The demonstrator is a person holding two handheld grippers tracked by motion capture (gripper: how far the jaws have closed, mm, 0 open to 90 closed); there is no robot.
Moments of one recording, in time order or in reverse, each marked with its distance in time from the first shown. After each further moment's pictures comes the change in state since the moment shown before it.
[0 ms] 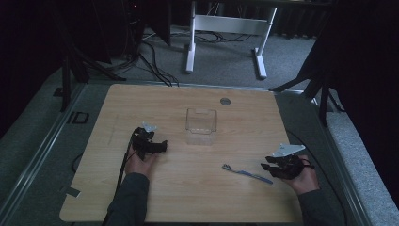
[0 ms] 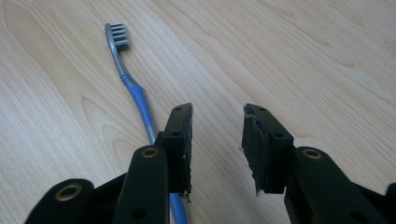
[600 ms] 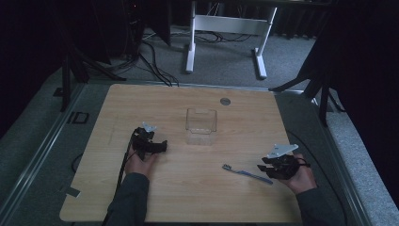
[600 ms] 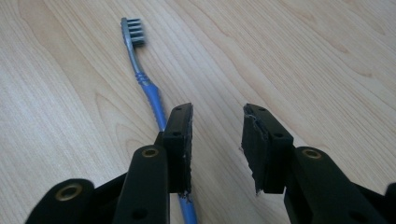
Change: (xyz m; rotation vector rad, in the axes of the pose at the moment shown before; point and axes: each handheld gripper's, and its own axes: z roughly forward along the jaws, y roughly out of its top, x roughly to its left) left arm 0.000 0.000 0.000 0.001 0.000 0.000; right arm 0.009 0.011 0.004 0.046 0.020 -0.058
